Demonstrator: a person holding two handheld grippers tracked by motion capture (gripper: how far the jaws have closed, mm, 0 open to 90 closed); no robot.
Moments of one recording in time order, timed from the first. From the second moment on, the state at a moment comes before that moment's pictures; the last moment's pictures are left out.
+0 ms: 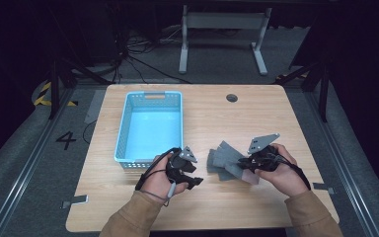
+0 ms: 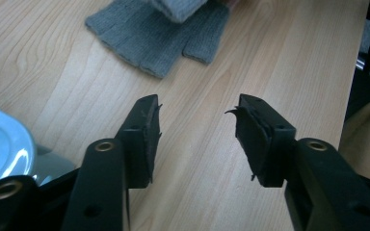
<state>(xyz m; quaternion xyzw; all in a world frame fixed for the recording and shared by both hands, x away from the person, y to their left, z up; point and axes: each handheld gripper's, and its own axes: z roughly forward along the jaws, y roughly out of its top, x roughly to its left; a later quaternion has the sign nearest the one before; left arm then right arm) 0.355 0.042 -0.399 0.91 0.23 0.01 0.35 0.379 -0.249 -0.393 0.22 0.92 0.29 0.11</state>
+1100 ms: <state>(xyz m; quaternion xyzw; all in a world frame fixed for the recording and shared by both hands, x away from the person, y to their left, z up) 0.363 0.016 -0.421 0.92 0.24 -0.02 0.32 0.342 -0.286 -0.400 0.33 0.89 0.31 0.10</state>
